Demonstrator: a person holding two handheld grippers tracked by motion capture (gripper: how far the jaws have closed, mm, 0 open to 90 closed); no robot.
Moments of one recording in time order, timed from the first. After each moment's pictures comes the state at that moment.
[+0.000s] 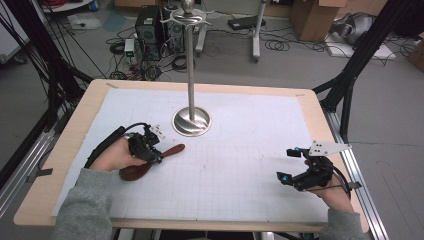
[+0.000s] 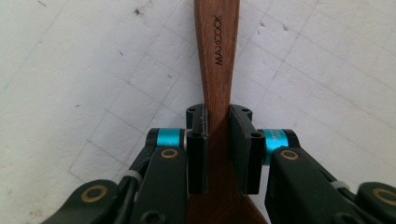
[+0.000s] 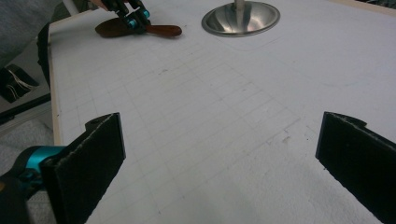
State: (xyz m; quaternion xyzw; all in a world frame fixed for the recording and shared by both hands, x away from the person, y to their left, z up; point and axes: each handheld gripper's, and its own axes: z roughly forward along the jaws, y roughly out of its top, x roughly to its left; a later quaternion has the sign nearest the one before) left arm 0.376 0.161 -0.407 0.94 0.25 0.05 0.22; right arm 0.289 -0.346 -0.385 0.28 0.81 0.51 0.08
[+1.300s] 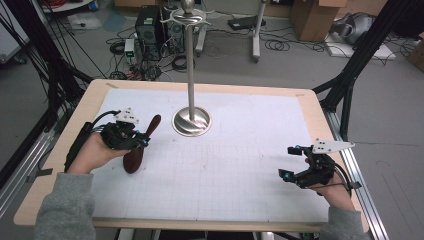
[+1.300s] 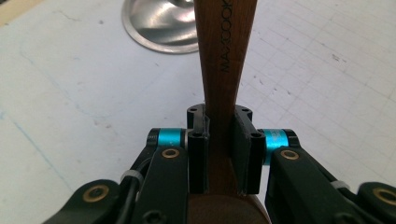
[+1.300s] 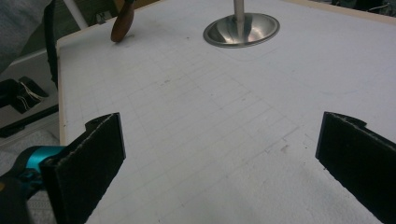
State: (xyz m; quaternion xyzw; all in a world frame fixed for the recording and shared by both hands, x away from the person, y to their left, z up) left arm 0.356 0.208 -0.349 0.87 0.31 0.15 0.34; right arm 0.295 -0.352 -0.384 0.28 0.80 0.53 0.07
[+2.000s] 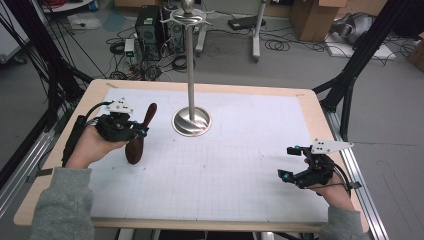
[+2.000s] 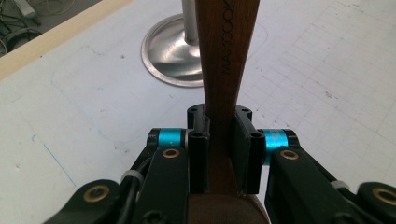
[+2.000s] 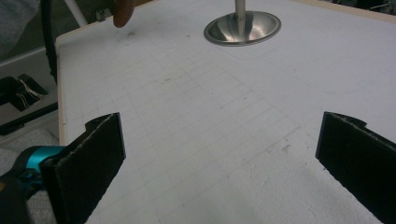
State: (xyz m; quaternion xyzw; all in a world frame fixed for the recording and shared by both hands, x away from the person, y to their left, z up) left arm 0.360 0.213 -0.326 0.85 0.32 0.15 0.38; right arm 0.294 -0.350 -0.385 0.28 0.80 0.53 0.07
